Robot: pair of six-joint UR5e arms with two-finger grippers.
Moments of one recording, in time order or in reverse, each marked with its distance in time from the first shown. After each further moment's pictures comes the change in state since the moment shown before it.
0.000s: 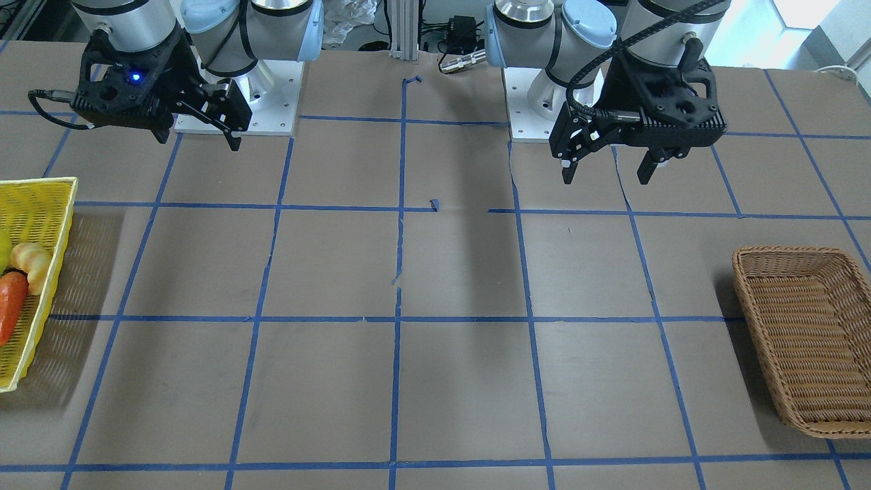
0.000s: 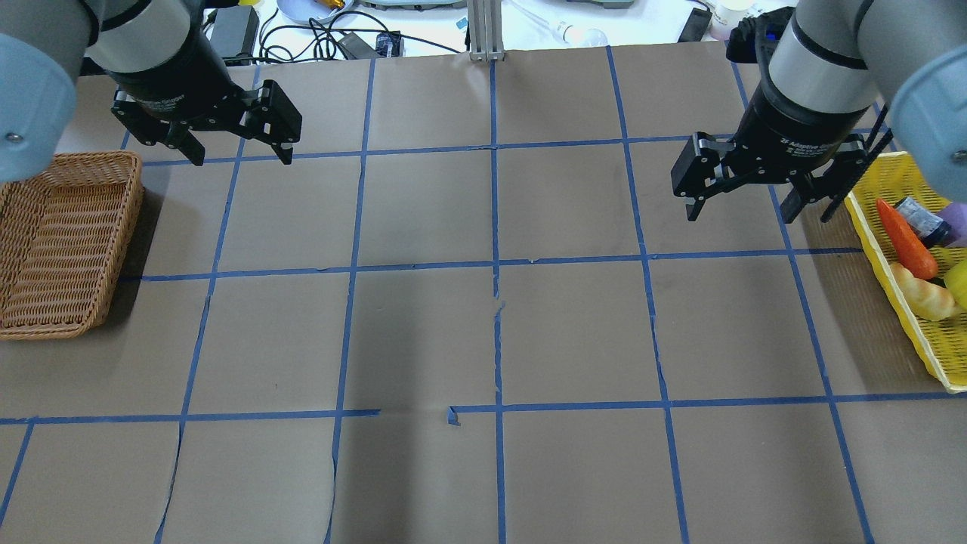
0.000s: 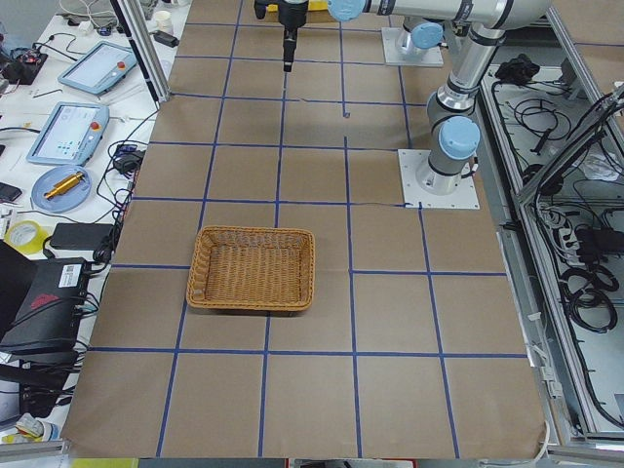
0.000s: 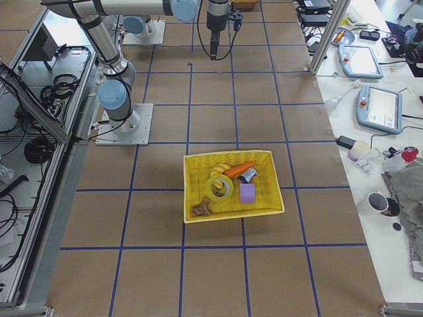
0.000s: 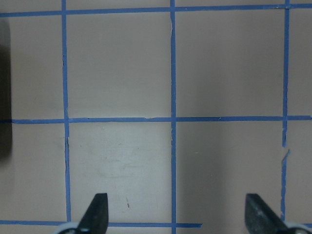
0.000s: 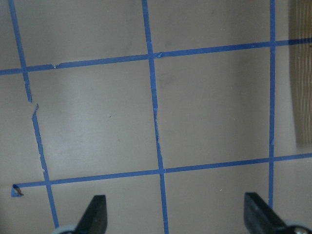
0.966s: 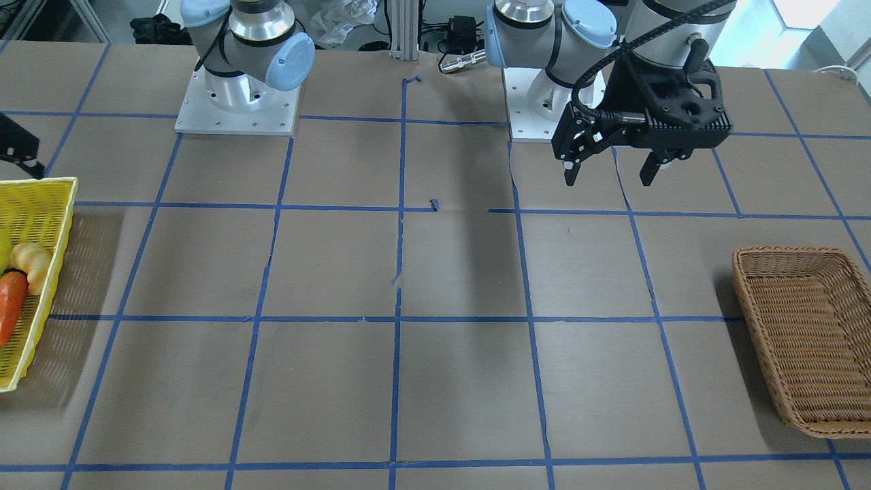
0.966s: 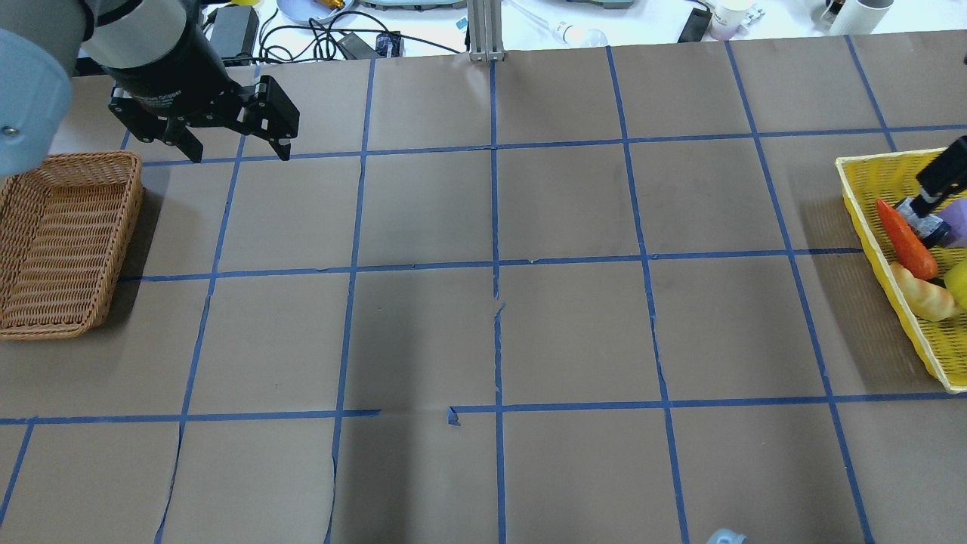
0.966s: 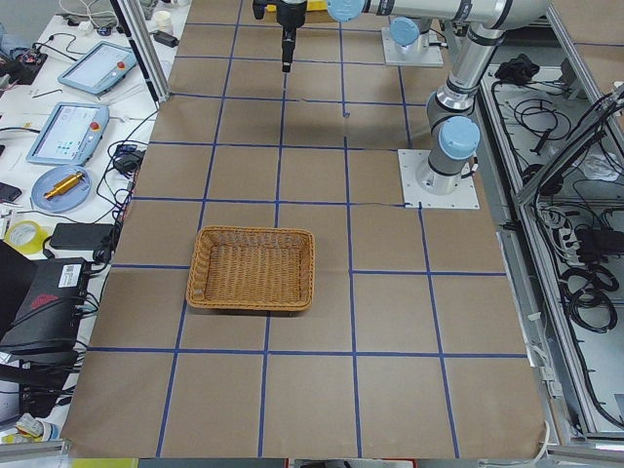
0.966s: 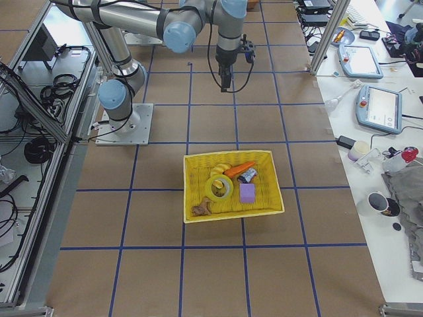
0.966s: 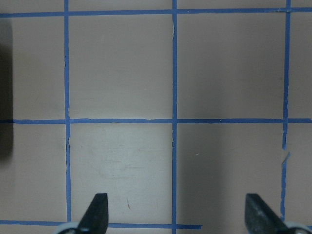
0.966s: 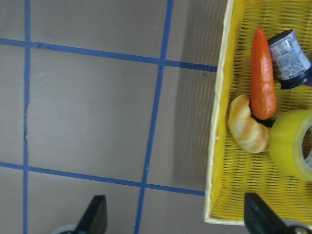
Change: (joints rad) left arm 0.004 -0.009 0.011 0.000 -0.004 -0.001; right arm -0.595 0.152 0.001 -0.108 0.005 -0.843
